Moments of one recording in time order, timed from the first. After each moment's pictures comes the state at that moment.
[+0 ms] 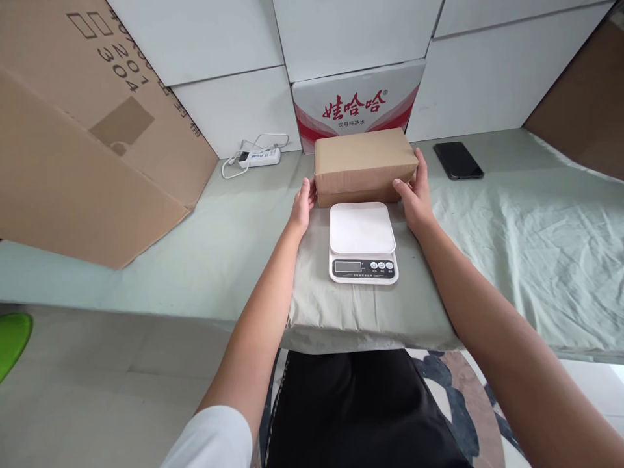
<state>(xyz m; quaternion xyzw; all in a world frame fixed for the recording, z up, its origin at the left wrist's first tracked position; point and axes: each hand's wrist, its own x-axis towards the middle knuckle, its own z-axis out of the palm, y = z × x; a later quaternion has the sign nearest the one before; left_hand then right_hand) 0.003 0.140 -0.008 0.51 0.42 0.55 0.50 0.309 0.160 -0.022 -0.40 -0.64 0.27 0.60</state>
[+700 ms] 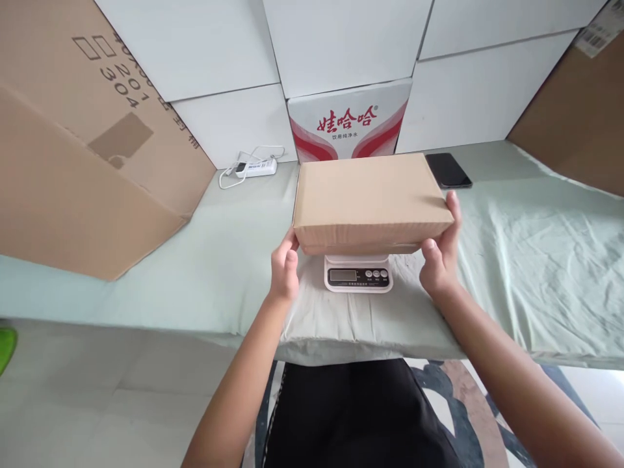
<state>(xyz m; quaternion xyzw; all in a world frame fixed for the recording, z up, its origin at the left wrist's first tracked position) 0.004 -0.020 0.009 0.59 0.38 0.63 0.34 0.323 0.018 -0.006 -0.41 -0.68 0.06 0.61</state>
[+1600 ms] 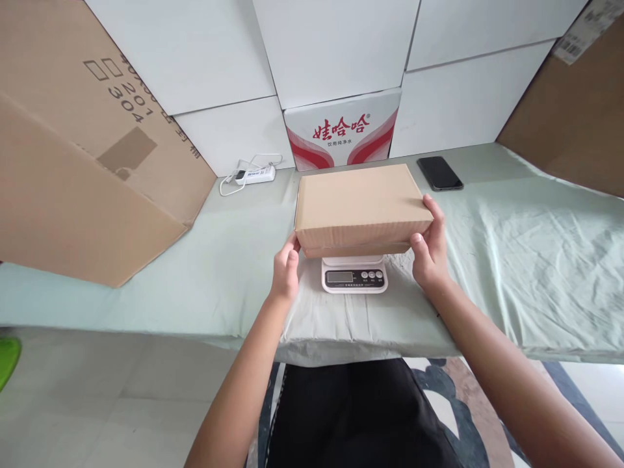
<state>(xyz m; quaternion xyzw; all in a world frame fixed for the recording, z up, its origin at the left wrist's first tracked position) 0.005 -0.014 0.007 0.57 0.41 0.60 0.38 0.316 0.014 0.008 -0.45 -0.66 0.11 0.59</state>
